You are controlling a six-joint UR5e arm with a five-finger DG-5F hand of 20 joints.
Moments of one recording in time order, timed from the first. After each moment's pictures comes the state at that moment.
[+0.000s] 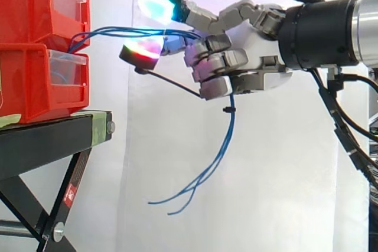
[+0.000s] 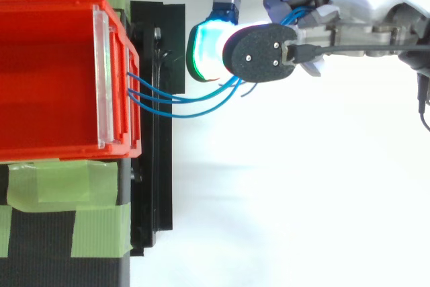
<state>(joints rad) 0.22 -1.95 -1.63 -2.69 -0.85 -0.13</state>
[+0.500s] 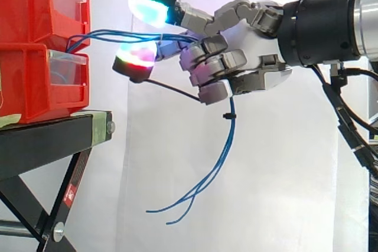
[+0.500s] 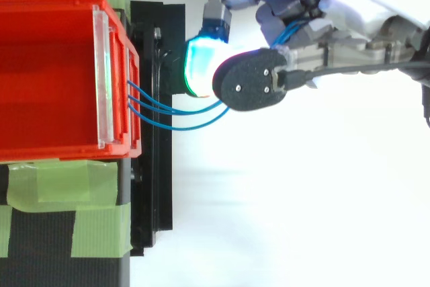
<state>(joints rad) 0.23 -1.95 -1.60 -2.78 -0.89 -0.16</state>
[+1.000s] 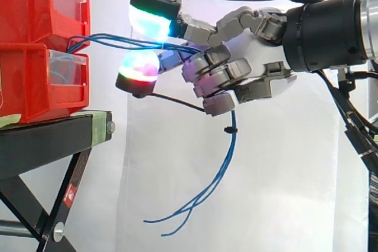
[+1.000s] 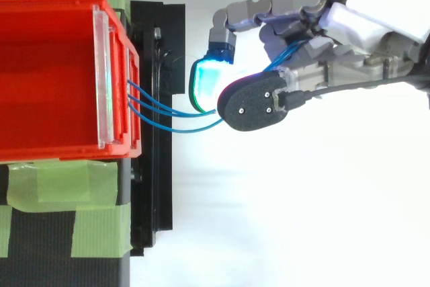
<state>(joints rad) 0.23 -1.95 -1.60 -2.83 -0.92 -0.16</state>
